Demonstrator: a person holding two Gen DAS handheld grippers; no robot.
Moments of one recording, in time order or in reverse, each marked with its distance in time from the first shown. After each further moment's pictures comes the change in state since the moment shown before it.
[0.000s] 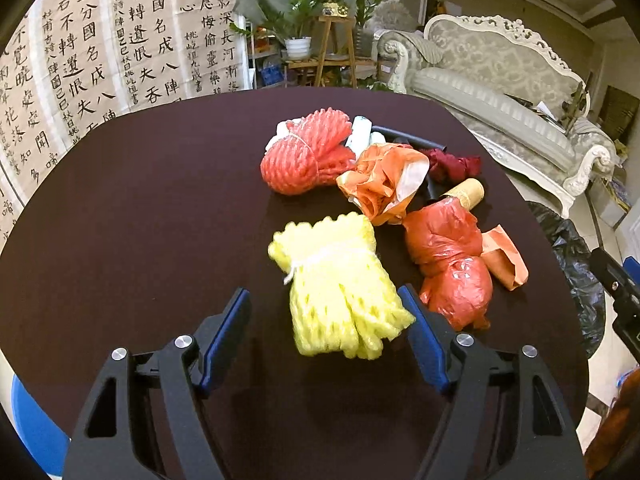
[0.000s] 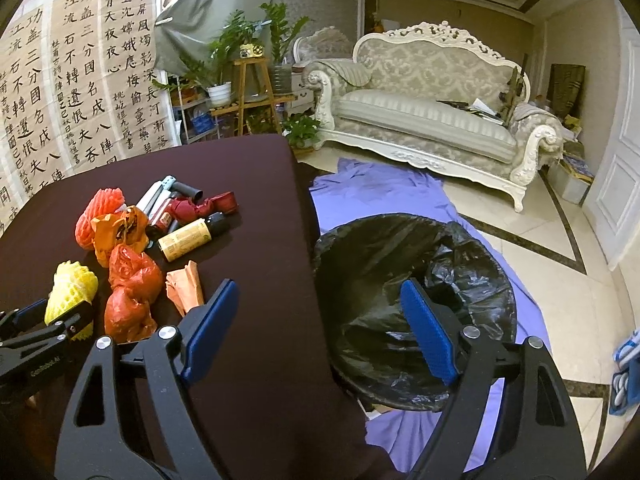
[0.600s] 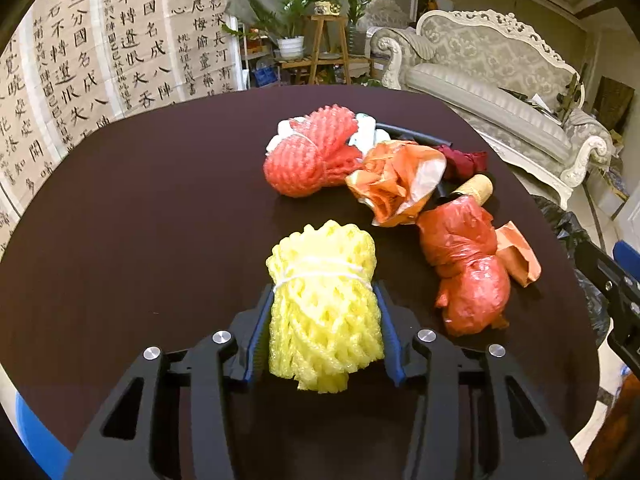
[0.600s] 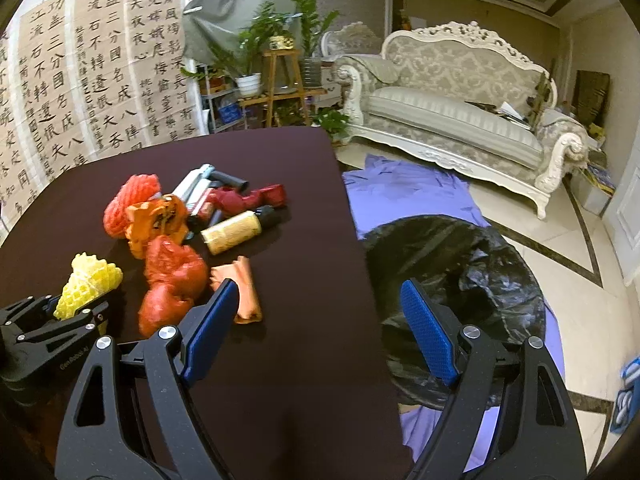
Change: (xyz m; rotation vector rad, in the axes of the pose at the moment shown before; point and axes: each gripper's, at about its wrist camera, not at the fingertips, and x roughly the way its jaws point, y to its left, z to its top) left arm 0.004 0.020 0.007 0.037 -0.008 -0.005; right arm 0.001 0.038 0.004 -0.064 0.012 0.087
